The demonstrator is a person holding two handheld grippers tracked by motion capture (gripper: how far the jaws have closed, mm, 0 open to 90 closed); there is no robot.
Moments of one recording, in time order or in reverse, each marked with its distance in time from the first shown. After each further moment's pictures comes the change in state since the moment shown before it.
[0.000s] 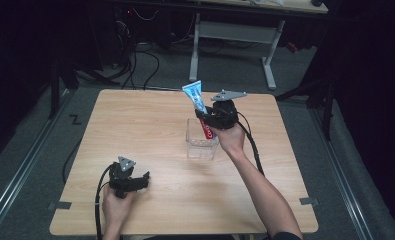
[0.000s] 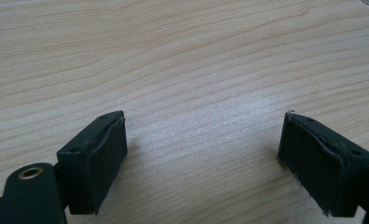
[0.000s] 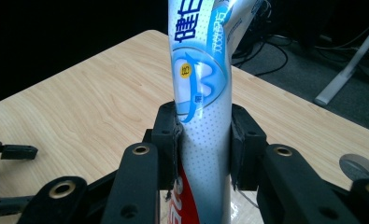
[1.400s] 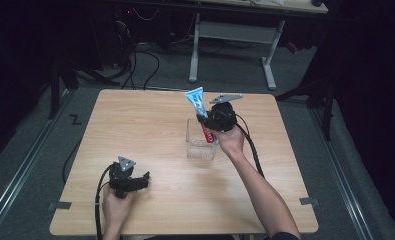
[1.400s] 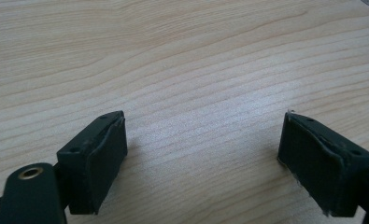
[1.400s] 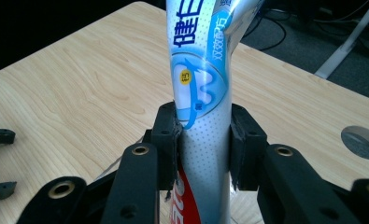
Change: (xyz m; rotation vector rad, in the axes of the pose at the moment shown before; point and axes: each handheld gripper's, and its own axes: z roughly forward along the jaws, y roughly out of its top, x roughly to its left) left arm 0.000 0.000 0.000 0.001 -0.002 -0.001; right arm -0.010 -0.015 0.017 0.089 -0.020 0.026
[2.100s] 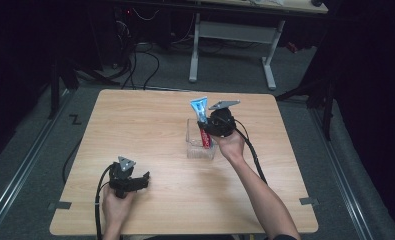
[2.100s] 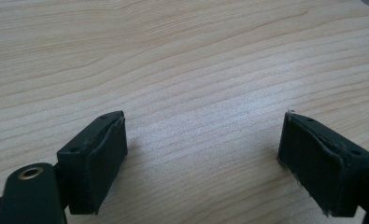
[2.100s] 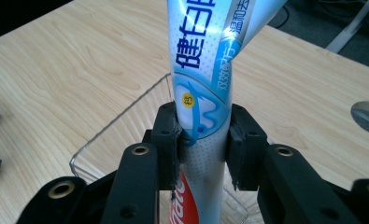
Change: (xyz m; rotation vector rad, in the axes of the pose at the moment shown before) left arm 0.000 0.000 0.000 -0.003 0.001 -0.001; right arm -0.001 -0.019 0.012 0.061 -0.003 0.002
